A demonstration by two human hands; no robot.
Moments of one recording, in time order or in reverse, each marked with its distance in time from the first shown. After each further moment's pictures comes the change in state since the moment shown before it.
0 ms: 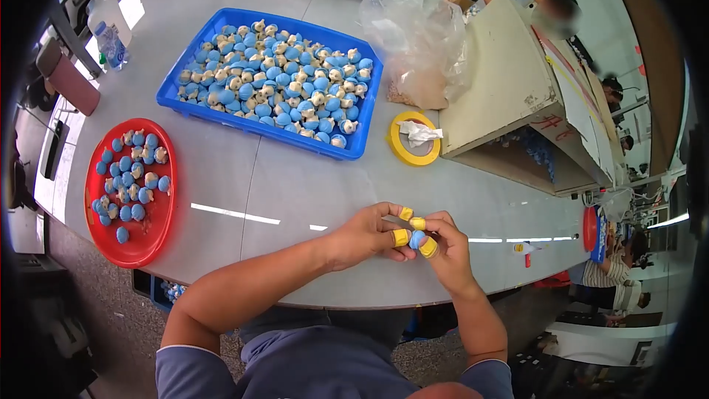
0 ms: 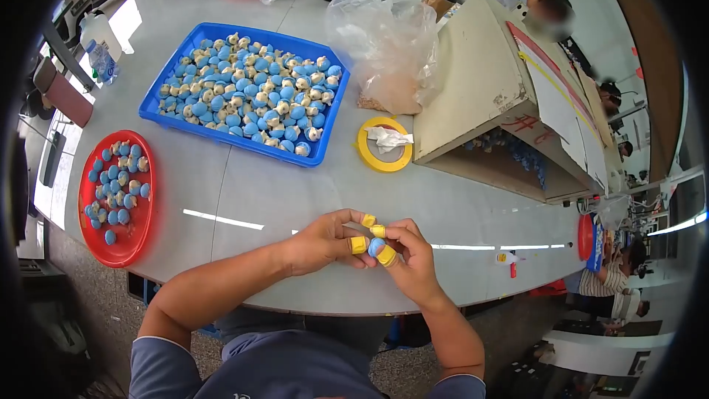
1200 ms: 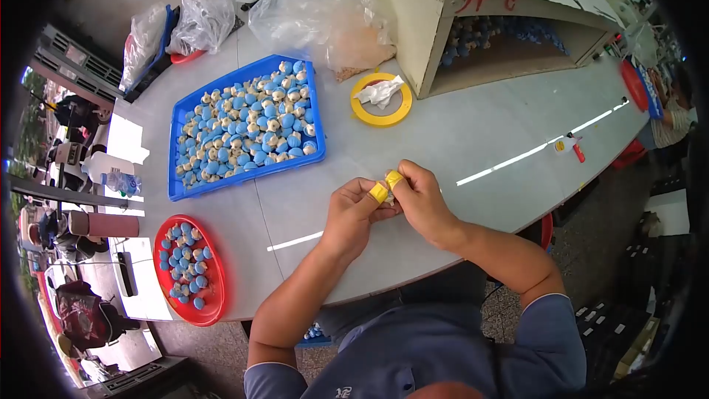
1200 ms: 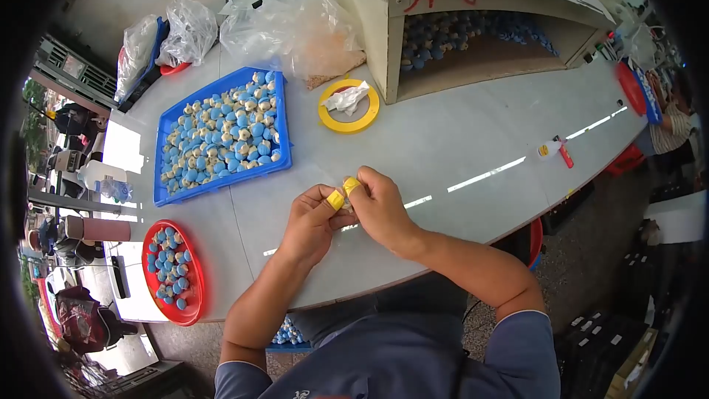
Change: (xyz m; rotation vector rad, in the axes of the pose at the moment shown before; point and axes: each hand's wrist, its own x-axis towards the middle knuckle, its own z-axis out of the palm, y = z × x) left_hand 0.001 -0.001 -0.002 0.103 0.352 0.099; right_hand 0.029 0.018 0.062 0.377 0.359 0.235
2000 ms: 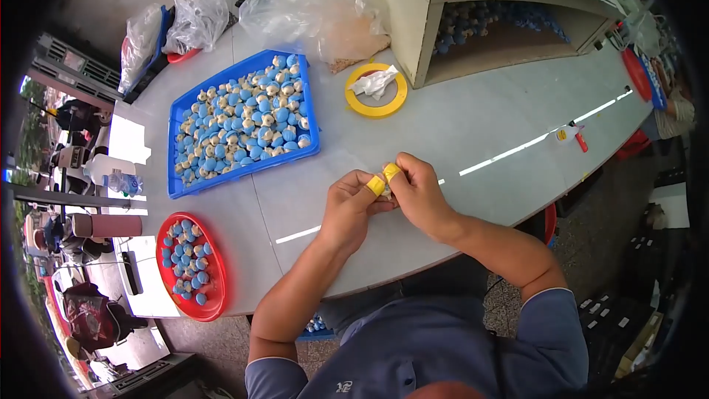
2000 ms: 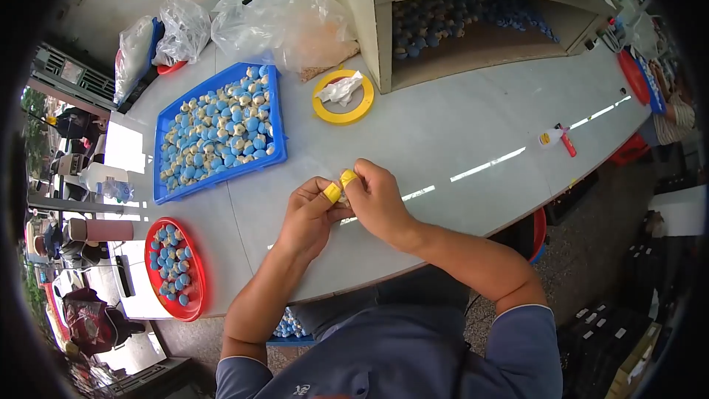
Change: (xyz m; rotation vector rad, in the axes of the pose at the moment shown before) left_hand 0.001 -0.002 0.004 0.003 0.016 -0.010; right_hand -0.004 -0.002 -0.004 -0.044 0.019 -0.028
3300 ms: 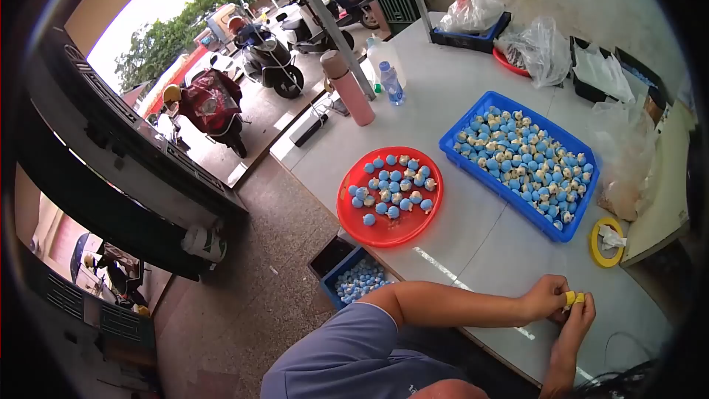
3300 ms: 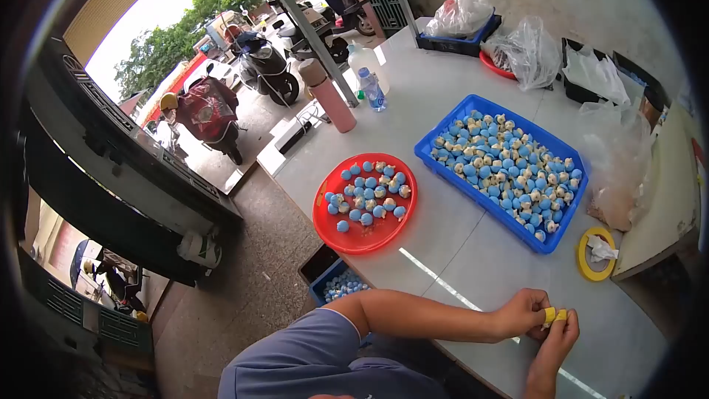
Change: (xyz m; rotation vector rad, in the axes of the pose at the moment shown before) left_hand 0.006 -0.022 0.010 0.000 0.082 0.183; right_hand 0.009 0.013 -0.008 -0.073 -0.063 0.016
